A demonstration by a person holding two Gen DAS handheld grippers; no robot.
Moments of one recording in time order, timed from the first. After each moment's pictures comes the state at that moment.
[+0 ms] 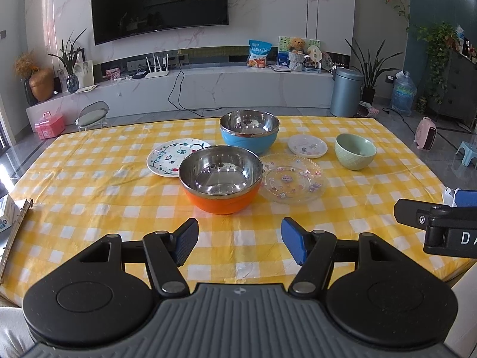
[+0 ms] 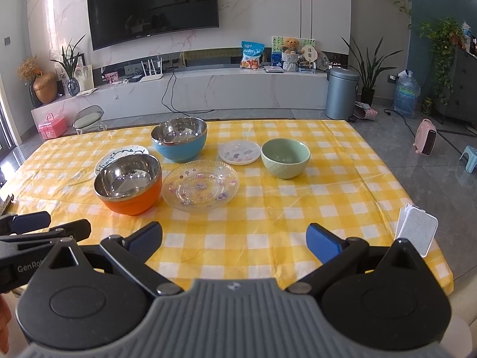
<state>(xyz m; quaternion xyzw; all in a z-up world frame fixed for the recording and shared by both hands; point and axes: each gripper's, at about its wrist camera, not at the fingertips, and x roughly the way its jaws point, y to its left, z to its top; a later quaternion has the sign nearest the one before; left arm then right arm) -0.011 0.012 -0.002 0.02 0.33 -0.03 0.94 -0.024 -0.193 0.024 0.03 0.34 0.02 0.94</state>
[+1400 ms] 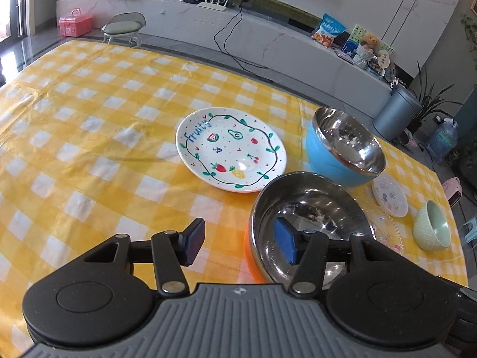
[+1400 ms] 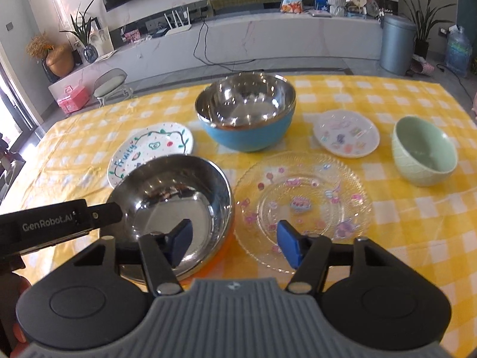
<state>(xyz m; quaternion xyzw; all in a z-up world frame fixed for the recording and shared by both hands) 0.161 0.122 -0.058 -0.16 0.43 0.03 0.89 0.176 -0.085 -0.052 0.07 0.44 0.09 0.89</state>
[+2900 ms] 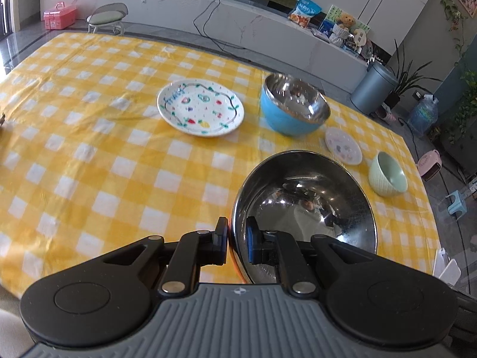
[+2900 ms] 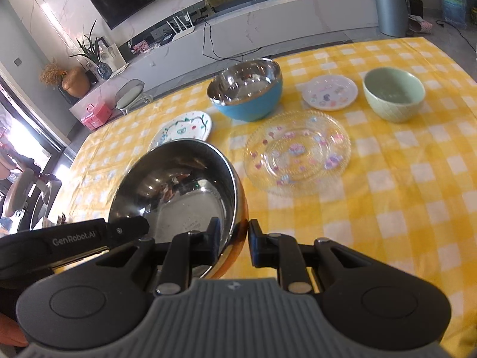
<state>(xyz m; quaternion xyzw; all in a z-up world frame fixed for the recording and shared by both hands) 0.084 0.086 -0.022 -0.16 0.46 -0.02 0.87 0.086 -0.130 -0.020 0.17 0.46 0.12 0.86</state>
